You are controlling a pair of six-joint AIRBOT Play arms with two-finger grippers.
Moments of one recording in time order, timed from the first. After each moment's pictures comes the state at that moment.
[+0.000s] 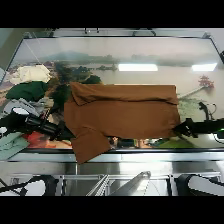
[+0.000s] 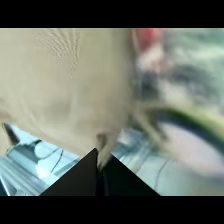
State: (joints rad) left arm 0.27 -1.43 0.67 0.78 -1.46 -1.03; right arm -0.65 -1.36 0.63 -0.78 1.32 0.85
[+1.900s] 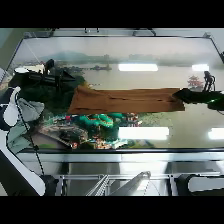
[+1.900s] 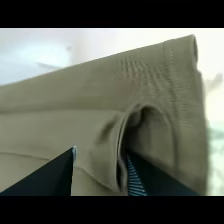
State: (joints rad) left arm 0.24 -2.14 1.86 0.42 -1.61 -1.21; right arm -0.45 -1.61 1.07 -0.59 0.91 0.75
